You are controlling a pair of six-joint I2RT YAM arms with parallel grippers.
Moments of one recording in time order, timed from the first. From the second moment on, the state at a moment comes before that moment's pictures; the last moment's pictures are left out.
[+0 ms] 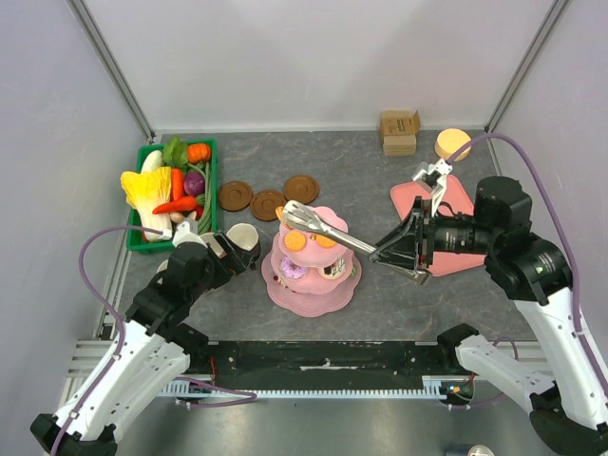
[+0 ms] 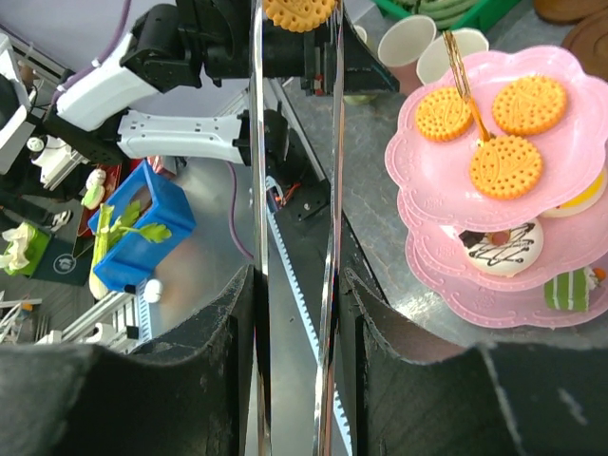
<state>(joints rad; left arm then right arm) -0.48 0.53 0.57 -0.66 -0.18 -0.90 0.42 0.85 1.30 -0.78 -0.89 0.30</state>
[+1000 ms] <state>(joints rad) -0.48 0.51 0.57 -0.67 -0.18 -0.91 0.61 0.89 1.27 -1.06 -0.52 0.18</state>
